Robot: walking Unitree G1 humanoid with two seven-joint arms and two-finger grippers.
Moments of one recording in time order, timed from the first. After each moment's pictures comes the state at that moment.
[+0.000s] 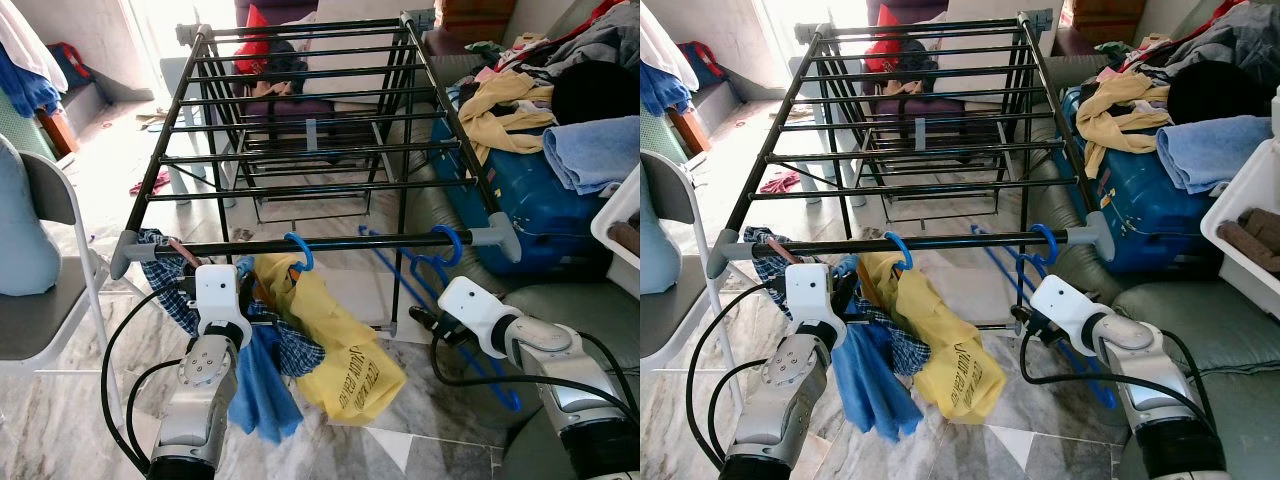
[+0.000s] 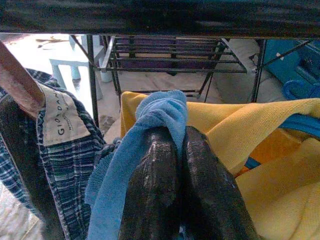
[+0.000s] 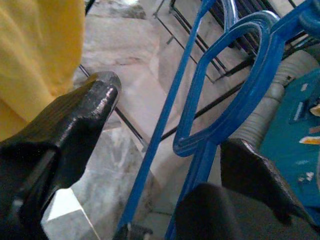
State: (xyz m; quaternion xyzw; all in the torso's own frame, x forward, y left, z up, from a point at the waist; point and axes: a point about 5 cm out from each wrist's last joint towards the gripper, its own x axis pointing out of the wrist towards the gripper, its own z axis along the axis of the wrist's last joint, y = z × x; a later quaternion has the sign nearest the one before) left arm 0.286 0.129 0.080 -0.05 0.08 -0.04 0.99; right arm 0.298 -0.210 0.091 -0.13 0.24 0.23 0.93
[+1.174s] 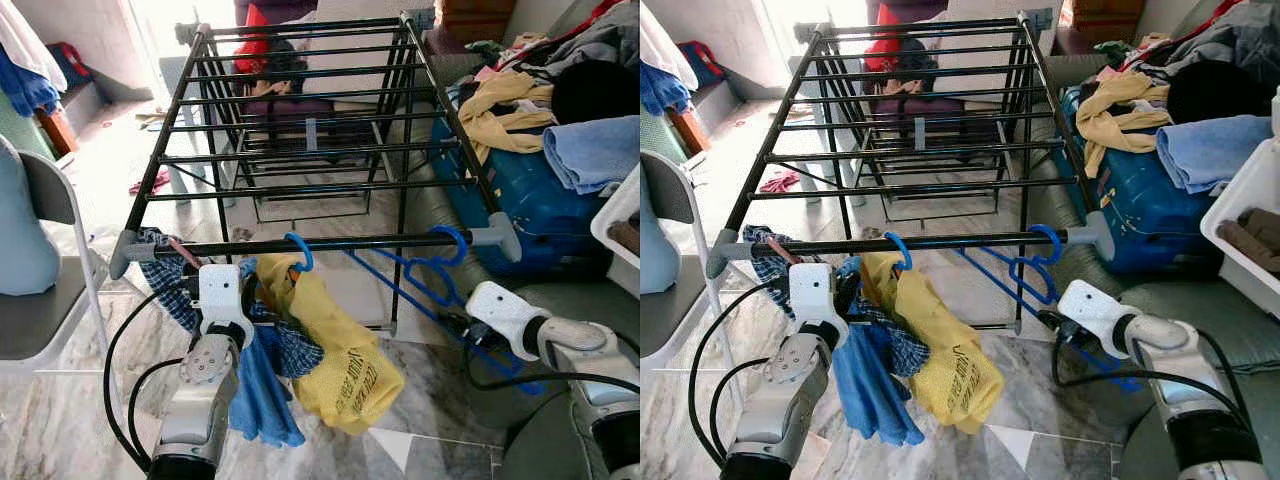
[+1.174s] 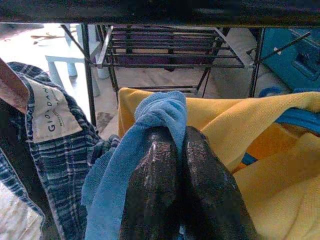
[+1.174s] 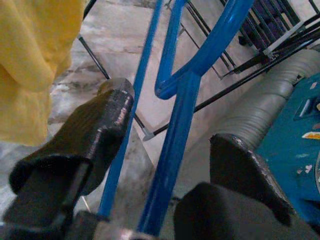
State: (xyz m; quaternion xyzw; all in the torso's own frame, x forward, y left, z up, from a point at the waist) left arm 0.287 0.127 0.079 -0.04 0.09 -0.05 0.99; right arm 0.296 -0.245 0.090 -0.15 0.26 0.26 0.92
